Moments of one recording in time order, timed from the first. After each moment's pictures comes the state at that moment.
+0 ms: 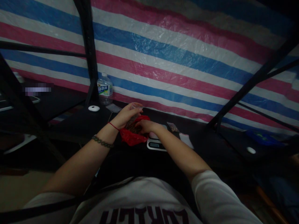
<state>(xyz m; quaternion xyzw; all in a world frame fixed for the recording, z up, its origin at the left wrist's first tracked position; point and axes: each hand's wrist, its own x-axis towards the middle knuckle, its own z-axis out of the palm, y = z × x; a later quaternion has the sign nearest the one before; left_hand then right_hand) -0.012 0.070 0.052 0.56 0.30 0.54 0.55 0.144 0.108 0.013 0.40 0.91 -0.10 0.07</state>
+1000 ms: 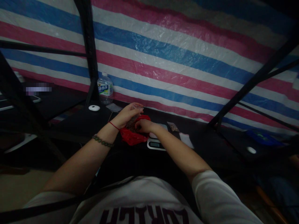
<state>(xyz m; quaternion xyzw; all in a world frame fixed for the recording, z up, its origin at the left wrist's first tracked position) -0.011 0.071 0.052 0.56 0.30 0.53 0.56 0.139 0.109 0.007 0.38 0.92 -0.10 0.05</state>
